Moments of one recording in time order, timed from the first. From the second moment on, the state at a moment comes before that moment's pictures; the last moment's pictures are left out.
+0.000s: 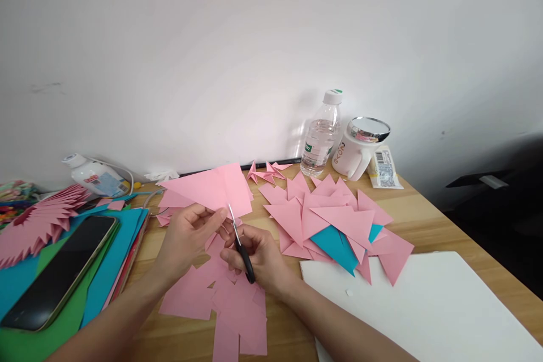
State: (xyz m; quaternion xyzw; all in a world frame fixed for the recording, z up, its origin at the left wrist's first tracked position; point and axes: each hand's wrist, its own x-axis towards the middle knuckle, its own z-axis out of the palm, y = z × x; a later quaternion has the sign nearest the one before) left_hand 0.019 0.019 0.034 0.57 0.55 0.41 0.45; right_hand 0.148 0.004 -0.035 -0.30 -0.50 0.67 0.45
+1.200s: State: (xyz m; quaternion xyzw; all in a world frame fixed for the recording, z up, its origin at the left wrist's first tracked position) left_hand 0.016 0.021 0.033 0.55 0.56 0.39 0.47; right_hand 0.150 0.003 -0.032 -0.32 -0.51 0.67 0.44
